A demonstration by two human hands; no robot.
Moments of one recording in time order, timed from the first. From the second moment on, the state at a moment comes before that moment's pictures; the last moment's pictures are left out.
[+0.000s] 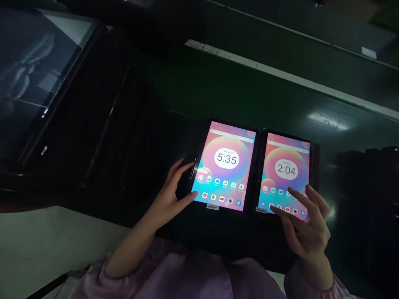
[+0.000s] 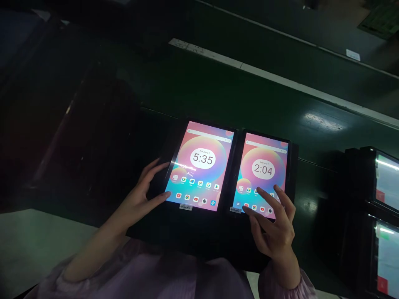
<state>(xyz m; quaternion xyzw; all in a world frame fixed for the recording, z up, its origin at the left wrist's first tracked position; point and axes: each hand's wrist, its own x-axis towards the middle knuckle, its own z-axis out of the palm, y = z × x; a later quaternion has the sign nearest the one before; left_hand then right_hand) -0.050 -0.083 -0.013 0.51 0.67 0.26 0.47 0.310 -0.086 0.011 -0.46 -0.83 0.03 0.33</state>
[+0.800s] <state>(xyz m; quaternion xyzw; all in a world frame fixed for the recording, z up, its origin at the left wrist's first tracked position) -0.051 -0.079 -0.010 0.51 0.66 0.27 0.48 0.325 -0.071 0.015 -0.45 -0.81 0.00 0.38</state>
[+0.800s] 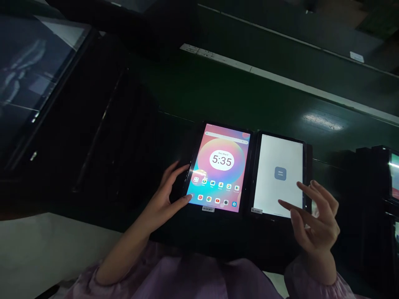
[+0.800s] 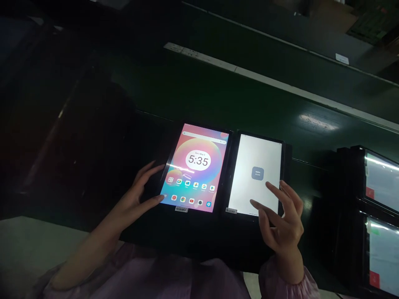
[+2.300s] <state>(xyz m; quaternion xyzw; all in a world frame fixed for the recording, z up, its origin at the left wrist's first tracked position) -0.026 -0.018 -0.028 0.31 0.69 0.58 0.31 0.366 -0.018 -0.003 -0.60 -0.72 -0.09 0.33</state>
